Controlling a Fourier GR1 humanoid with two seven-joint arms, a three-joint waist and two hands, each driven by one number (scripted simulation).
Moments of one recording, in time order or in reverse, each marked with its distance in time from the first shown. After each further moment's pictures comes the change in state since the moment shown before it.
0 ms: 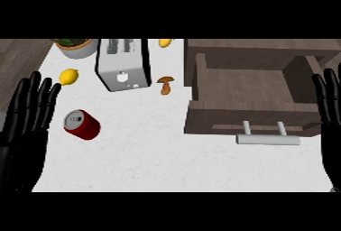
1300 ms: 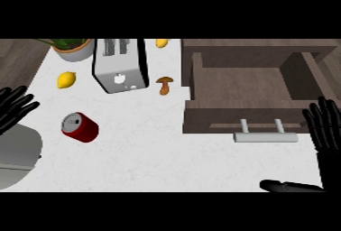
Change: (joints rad) left arm -0.004 0.452 0.293 0.334 0.724 -0.696 0.167; right arm 0.225 0.029 -0.026 0.003 -0.031 0.037 0.156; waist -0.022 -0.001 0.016
